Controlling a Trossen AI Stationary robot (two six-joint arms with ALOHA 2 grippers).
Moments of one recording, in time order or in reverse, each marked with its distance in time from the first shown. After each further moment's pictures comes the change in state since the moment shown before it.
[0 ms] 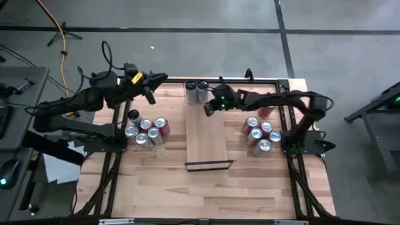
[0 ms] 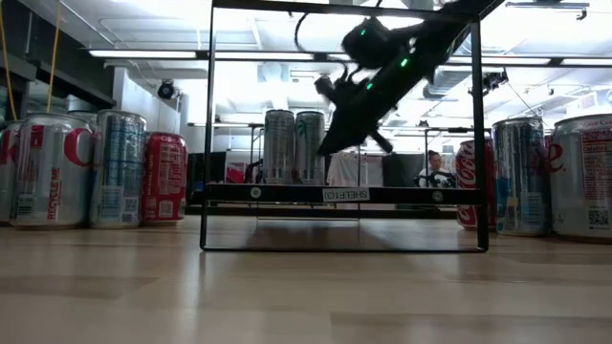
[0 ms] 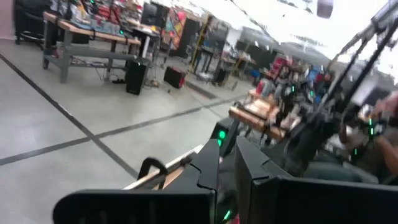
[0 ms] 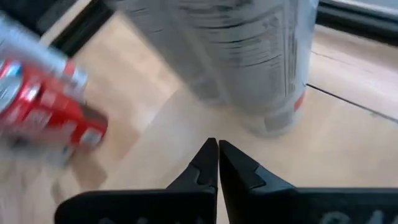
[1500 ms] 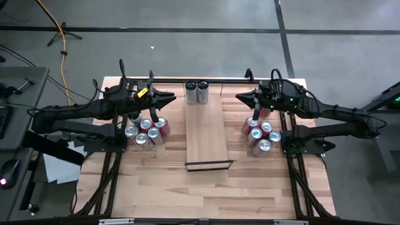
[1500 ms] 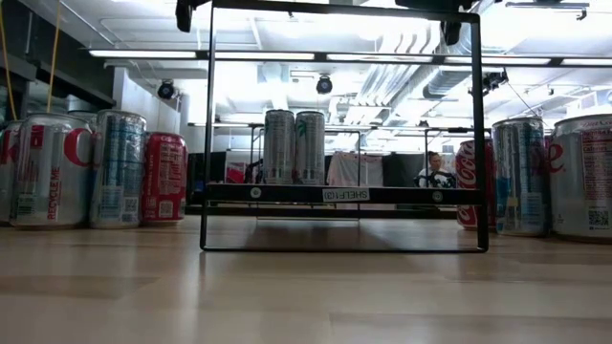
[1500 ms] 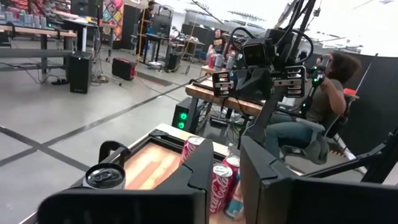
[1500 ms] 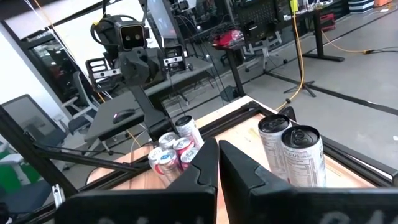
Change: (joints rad) left arm 0.000 -0.057 -0.349 0.312 0.248 0.100; right arm 0.093 -0.837 -0.253 0.030 -0.054 -0.200
